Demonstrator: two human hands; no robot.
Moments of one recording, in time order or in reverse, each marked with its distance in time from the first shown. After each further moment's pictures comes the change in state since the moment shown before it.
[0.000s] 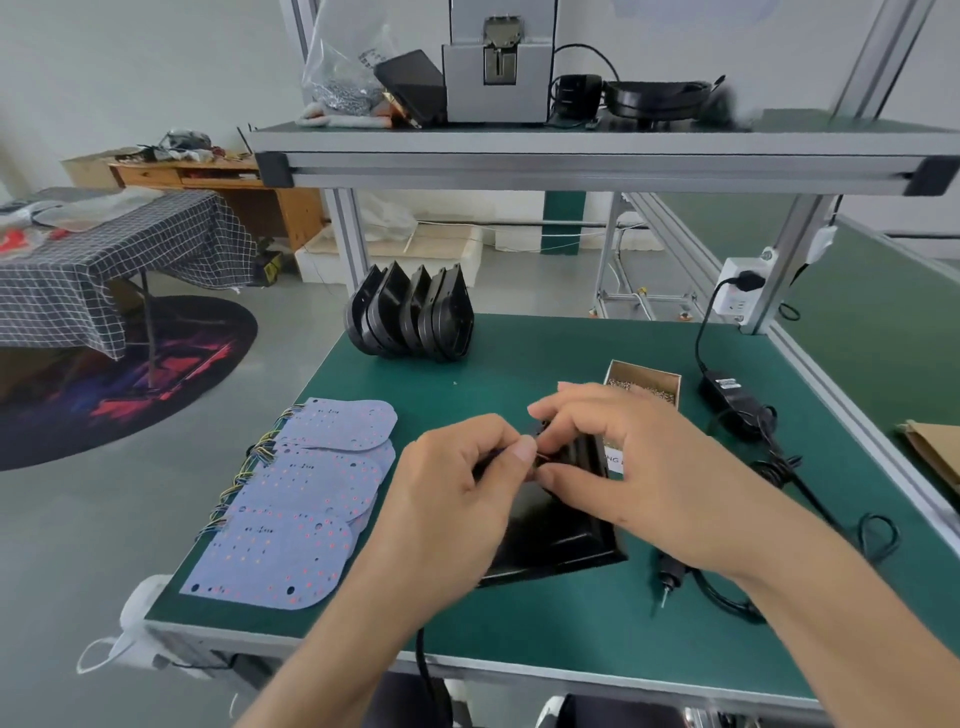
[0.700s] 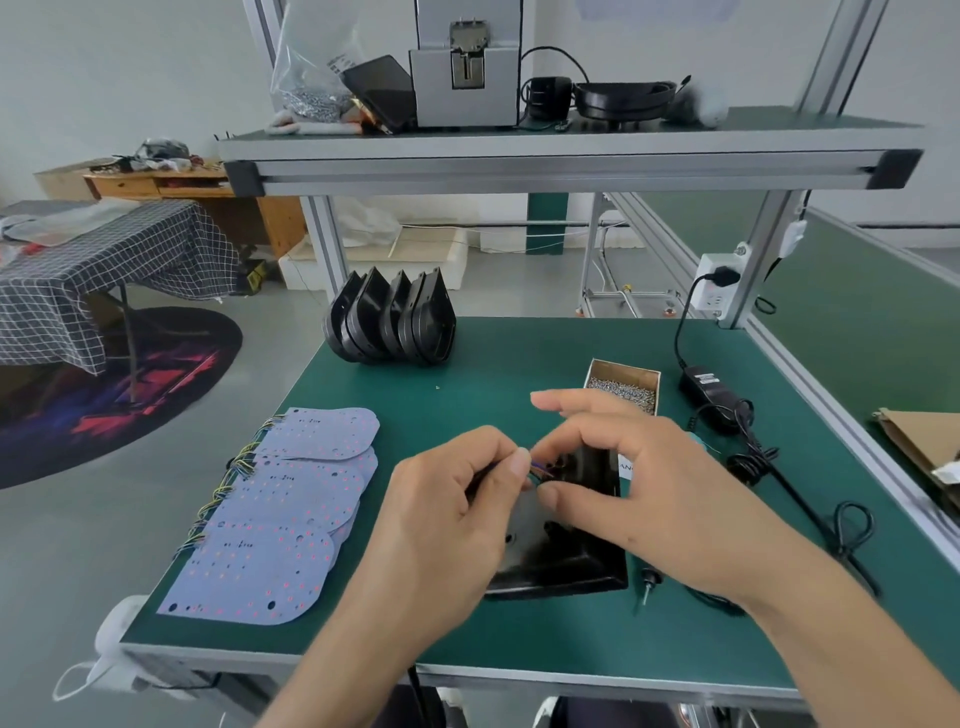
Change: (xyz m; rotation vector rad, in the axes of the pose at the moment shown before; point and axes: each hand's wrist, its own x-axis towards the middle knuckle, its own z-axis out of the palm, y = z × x) left_hand -0.008 0.011 0.009 0.018 -0.001 0.067; right_hand -0.023 0.008 0.001 0.144 0.065 0.023
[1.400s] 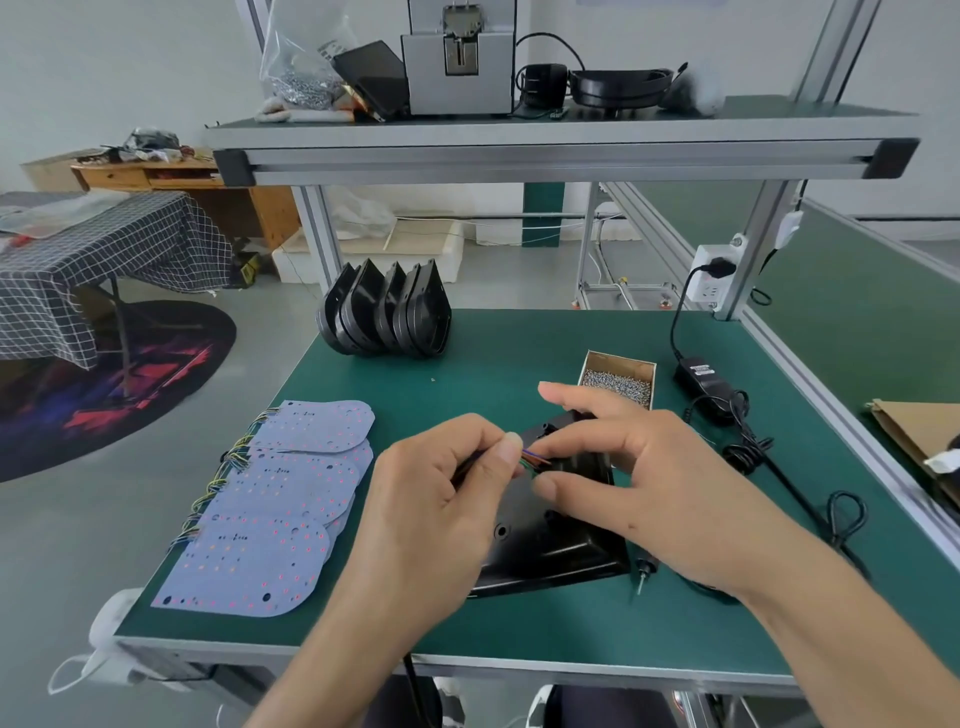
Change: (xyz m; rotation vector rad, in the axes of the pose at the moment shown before) left_hand 0.000 0.001 0.000 -0.035 0.082 0.007; right_hand 0.000 0.013 0.000 0.075 -0.021 0.026
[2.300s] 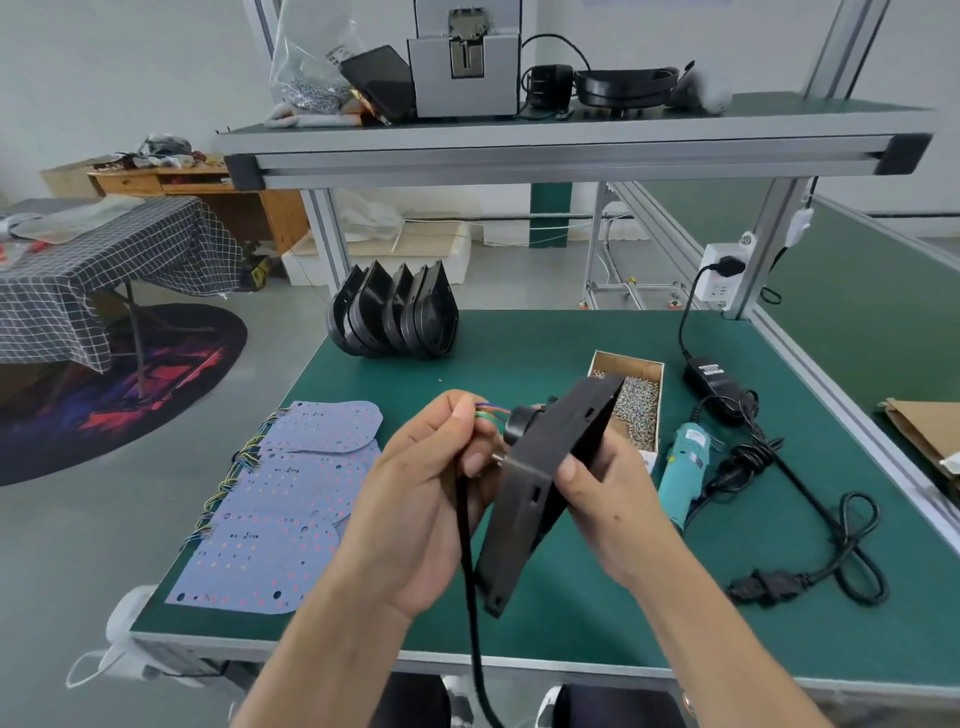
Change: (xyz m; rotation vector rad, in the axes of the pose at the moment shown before) left_hand 0.014 -0.003 0.001 -1.076 -0.089 -0.470; right_hand 0.023 0.040 0.070 0.874 0.239 -0.009
